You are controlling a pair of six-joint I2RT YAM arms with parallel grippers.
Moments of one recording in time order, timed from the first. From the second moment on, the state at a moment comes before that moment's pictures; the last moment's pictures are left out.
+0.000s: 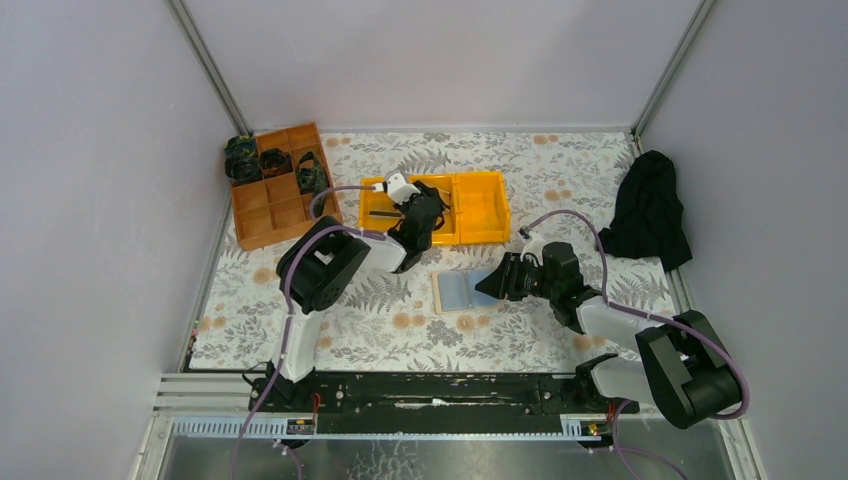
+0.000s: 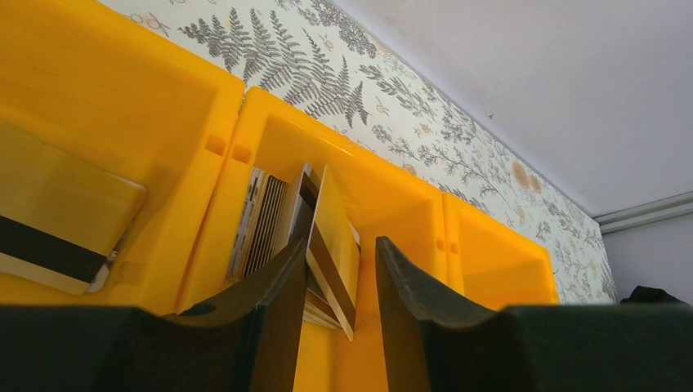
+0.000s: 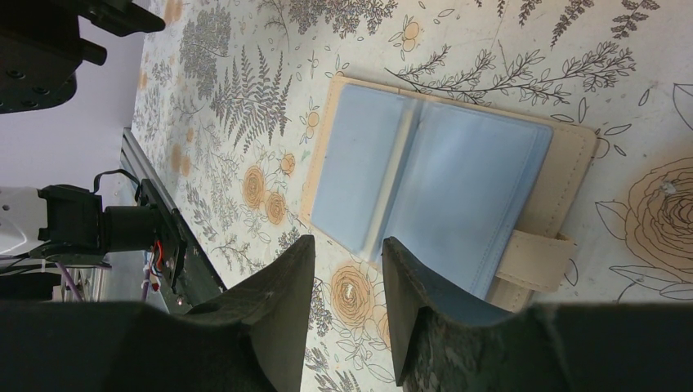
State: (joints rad) left arm -0.65 2.09 1.08 0.75 -0.70 -0.86; right arm 0.39 1.24 0.30 0.42 -0.56 0.61
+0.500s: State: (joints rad) left arm -0.65 1.93 0.99 0.73 -0.72 -0.81; right arm 0.39 1.24 0.30 0.42 -0.56 0.61
